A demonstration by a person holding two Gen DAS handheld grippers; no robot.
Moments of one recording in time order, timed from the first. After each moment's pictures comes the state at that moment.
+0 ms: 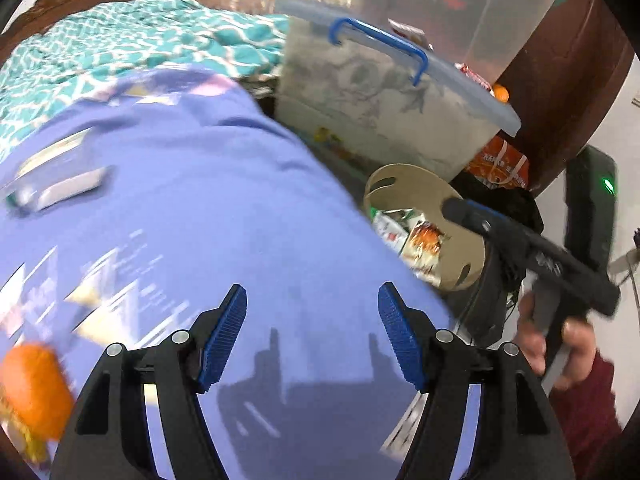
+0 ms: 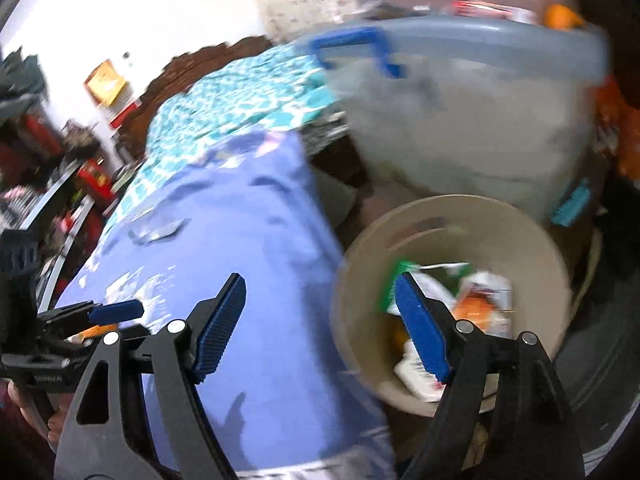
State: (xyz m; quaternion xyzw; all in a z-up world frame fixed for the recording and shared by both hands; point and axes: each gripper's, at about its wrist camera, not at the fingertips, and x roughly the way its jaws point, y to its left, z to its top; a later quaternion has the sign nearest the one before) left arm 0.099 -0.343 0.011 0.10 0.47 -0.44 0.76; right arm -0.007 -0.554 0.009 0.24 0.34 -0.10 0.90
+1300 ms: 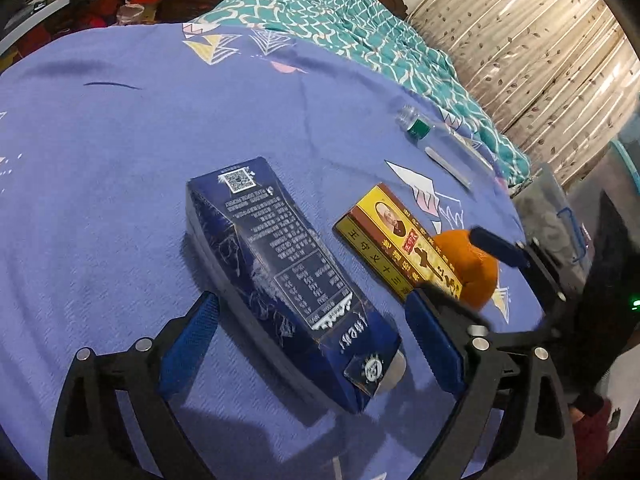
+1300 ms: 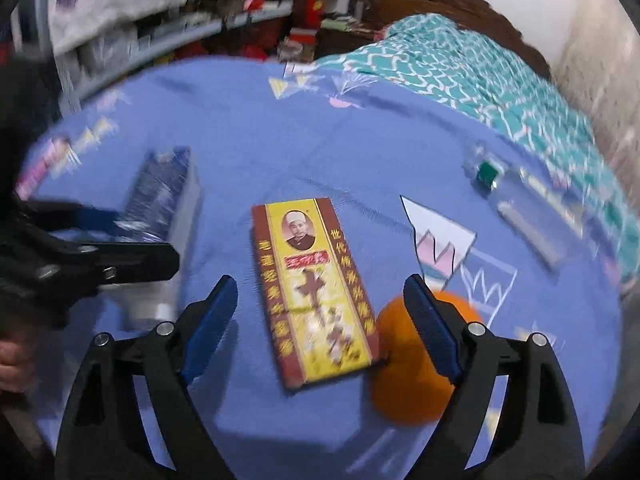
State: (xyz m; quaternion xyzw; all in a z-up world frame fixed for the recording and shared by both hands) left arm 0.156 0.061 -0.031 -0.14 0.50 -0.16 0.84; right arm 0.164 -0.097 -0.015 -0.19 0.43 0.17 0.86
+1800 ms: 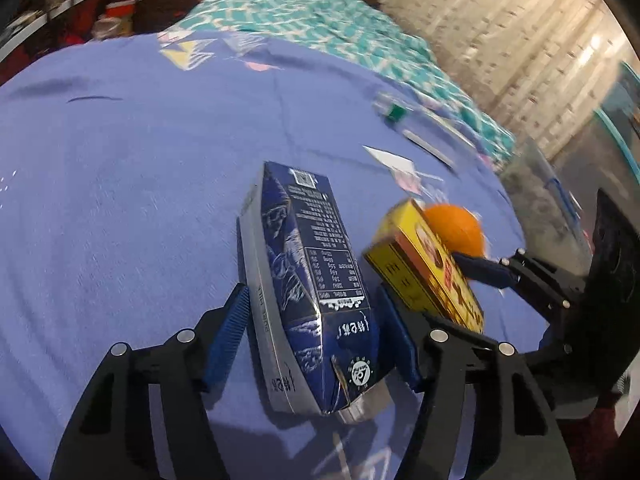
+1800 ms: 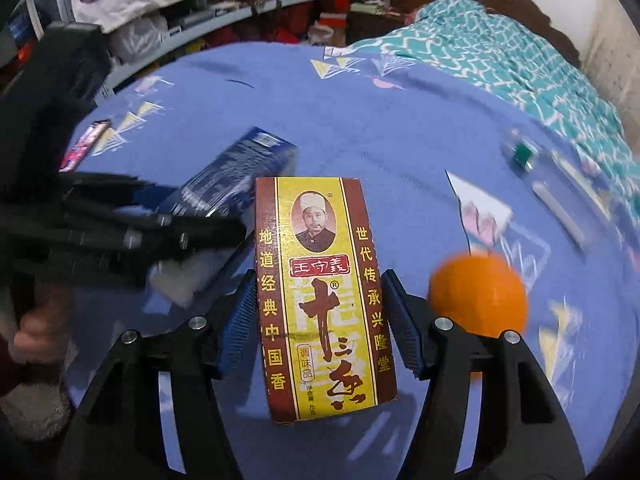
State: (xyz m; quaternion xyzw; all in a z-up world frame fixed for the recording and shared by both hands) left arm 0.131 0.058 -0.021 -0.11 0.50 -0.21 0.83; right arm 0.089 -0.121 0.003 -0.09 0.45 0.23 0.86
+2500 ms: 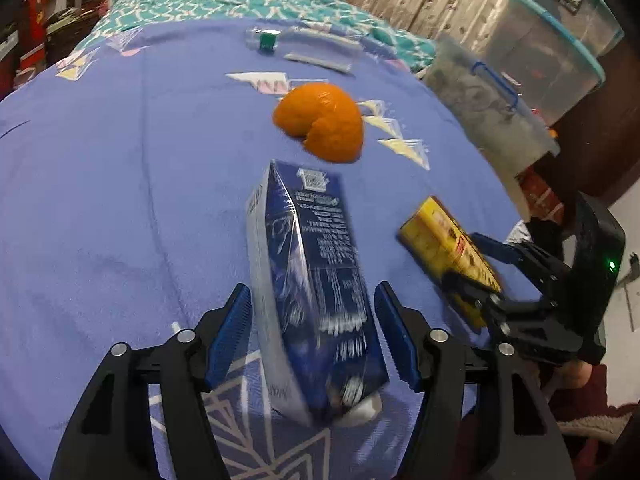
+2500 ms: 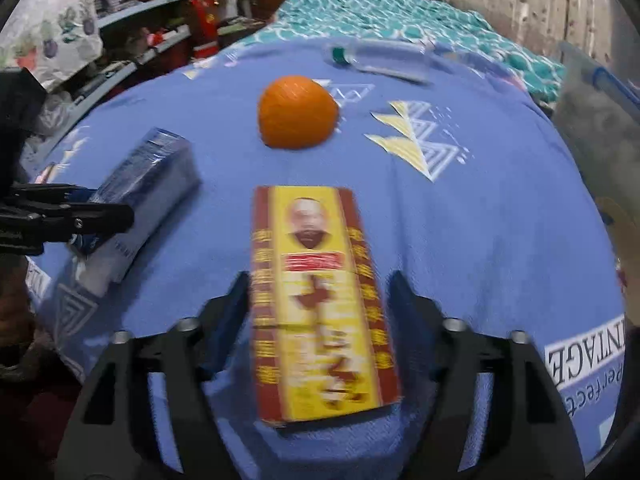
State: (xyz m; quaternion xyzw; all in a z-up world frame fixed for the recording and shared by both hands) left arm 0.046 -0.022 -0.027 0.00 0.52 -0.31 0.80; right arm -0.032 -0.229 -0.036 0.03 0.44 0.03 0.90
